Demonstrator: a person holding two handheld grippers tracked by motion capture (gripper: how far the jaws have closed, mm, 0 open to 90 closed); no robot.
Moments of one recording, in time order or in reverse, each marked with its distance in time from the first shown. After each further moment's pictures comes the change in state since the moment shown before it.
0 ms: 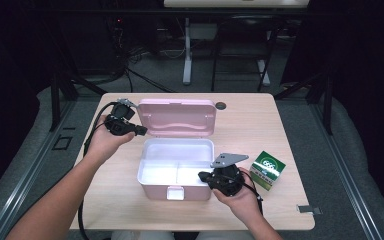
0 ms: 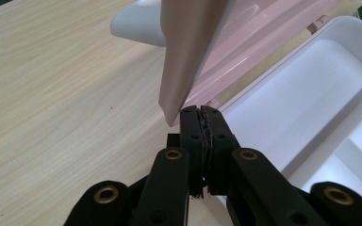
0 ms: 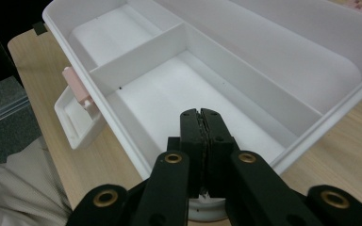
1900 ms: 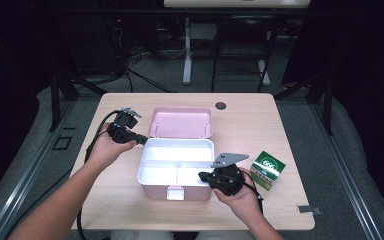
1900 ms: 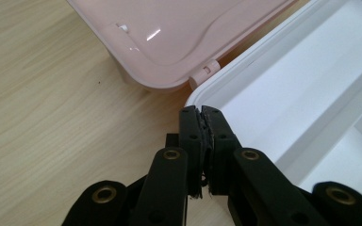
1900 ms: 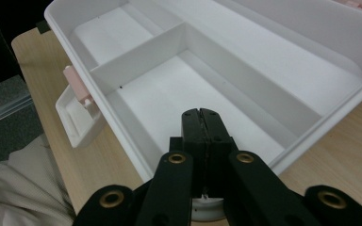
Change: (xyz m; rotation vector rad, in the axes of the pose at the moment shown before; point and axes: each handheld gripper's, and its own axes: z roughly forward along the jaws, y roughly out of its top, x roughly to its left) left arm -0.003 -0.017 0.016 0.078 -0.017 0.011; right arm -0.002 0.000 0.000 0.001 0.013 -0.005
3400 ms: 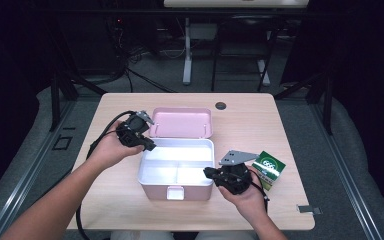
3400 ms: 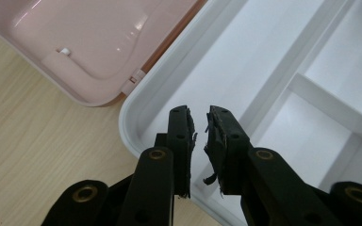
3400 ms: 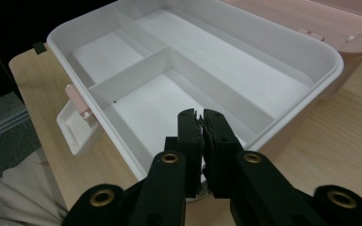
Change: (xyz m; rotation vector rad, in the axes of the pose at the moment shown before) left arm -0.042 0.018 -0.010 0.108 -0.025 0.248; right arm -0.004 0.003 -0.020 -0.067 -0.037 0.017
